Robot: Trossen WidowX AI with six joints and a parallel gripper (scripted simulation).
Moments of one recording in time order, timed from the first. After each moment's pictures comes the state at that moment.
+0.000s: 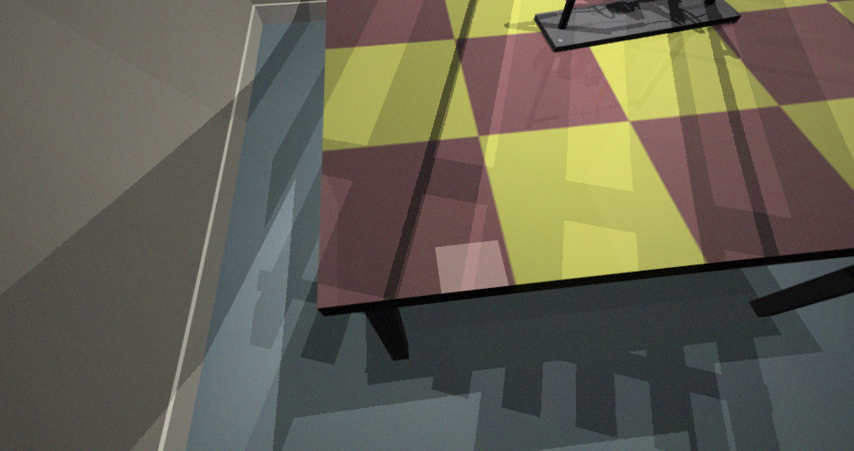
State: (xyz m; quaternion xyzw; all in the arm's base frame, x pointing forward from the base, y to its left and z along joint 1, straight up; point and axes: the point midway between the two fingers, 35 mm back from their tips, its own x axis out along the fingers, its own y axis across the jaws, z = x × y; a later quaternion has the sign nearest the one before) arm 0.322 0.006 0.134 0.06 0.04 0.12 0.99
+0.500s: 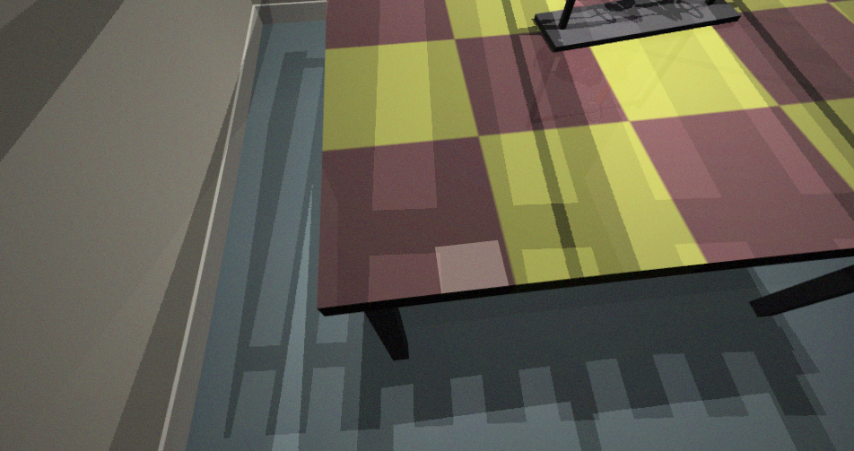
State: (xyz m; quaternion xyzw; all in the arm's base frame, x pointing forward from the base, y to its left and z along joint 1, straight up) arm 0.322 0.007 0.136 0.01 0.03 0.13 0.99
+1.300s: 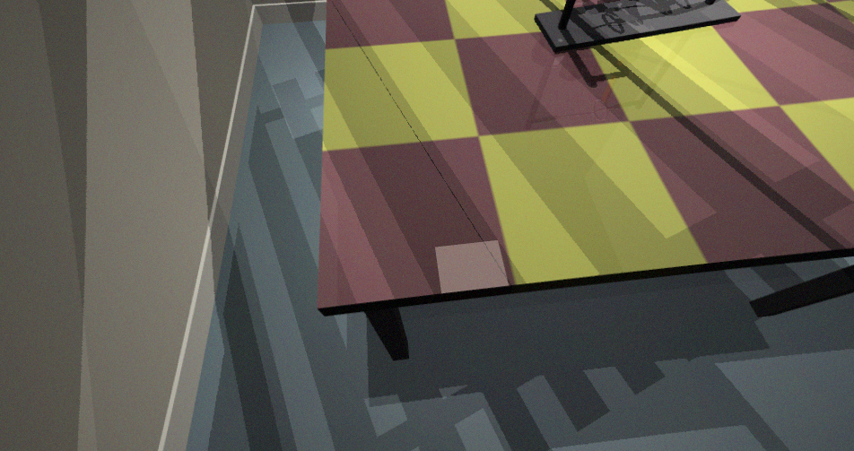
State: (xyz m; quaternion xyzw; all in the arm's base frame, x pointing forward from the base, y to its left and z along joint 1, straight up) arm 0.314 0.012 0.132 -0.04 0.06 0.10 0.99
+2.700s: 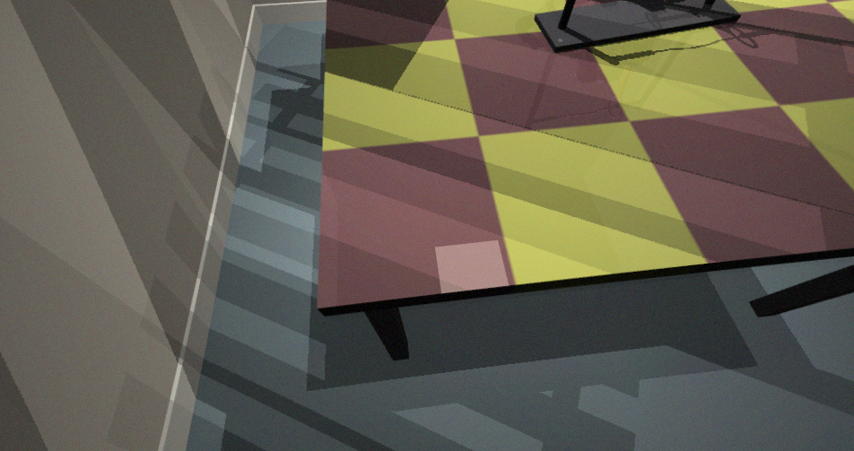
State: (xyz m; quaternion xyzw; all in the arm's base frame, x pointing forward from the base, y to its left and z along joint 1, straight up) arm 0.282 0.061 0.138 -0.01 0.16 0.08 0.98
